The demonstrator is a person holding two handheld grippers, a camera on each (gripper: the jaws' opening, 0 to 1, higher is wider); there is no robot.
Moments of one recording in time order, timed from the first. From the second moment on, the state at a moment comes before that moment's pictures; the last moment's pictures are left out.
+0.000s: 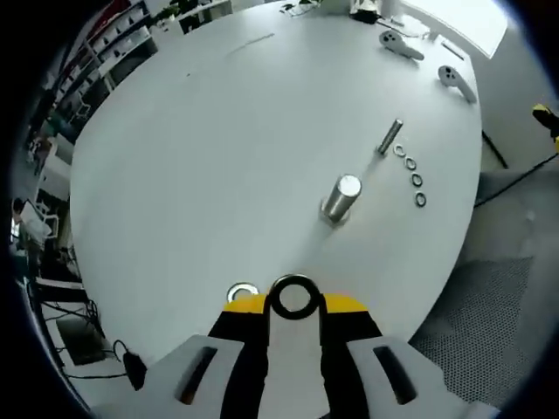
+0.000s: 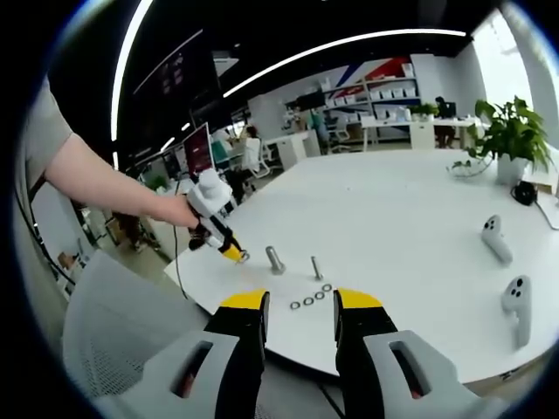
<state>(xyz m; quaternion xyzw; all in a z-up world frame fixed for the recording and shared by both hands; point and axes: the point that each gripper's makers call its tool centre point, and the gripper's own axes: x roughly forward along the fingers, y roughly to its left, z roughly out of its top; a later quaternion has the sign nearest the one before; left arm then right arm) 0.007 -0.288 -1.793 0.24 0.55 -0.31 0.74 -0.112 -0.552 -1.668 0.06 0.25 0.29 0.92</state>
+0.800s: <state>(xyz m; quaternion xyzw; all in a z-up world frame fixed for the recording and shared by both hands) 0.023 -0.358 -1.772 0.26 0.51 -0.37 0.73 -0.112 -0.552 -1.668 0.06 0.25 0.29 0.92</state>
